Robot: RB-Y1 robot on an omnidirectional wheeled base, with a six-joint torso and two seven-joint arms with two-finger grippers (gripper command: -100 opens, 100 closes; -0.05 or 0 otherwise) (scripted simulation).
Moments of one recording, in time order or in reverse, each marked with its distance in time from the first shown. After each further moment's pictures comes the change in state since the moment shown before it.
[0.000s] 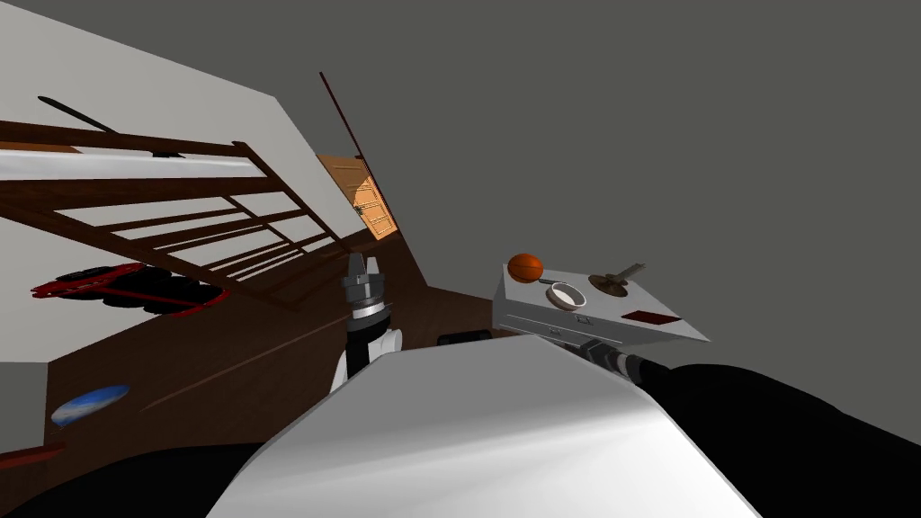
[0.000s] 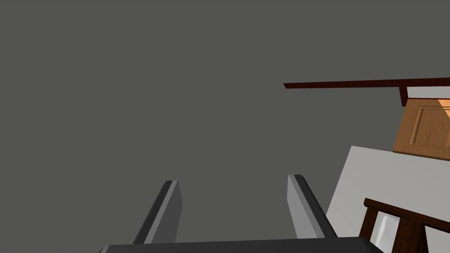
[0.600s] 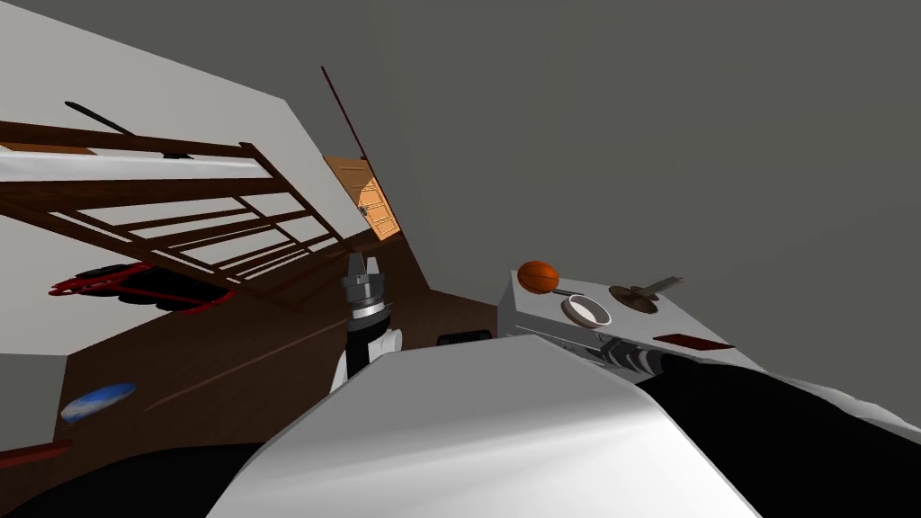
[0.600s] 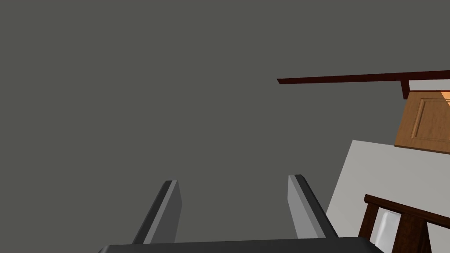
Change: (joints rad) left arm 0.000 0.000 0.000 0.000 0.000 0.000 0.000; right arm -0.027 -0.178 0.093 0.049 -0.011 0.063 0.029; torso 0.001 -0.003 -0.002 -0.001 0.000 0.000
